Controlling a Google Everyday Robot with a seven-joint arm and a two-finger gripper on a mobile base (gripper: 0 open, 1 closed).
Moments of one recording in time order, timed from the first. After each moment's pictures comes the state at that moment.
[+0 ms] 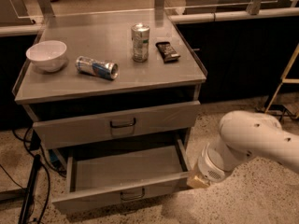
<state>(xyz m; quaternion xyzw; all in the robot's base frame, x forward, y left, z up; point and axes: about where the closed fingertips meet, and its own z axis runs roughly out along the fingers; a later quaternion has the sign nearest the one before) 0.402 -0.140 0.634 -0.56 0.81 0.13 0.10</state>
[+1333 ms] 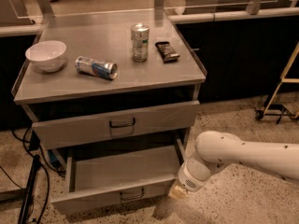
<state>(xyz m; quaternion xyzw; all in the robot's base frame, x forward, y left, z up) 0.405 -0.098 0.523 -0.52 0.83 0.20 0.06</state>
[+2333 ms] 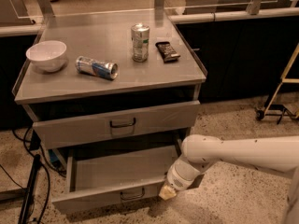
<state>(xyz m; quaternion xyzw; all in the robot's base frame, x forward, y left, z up) 0.424 -0.061 0.471 -0.51 0.83 0.22 0.05</state>
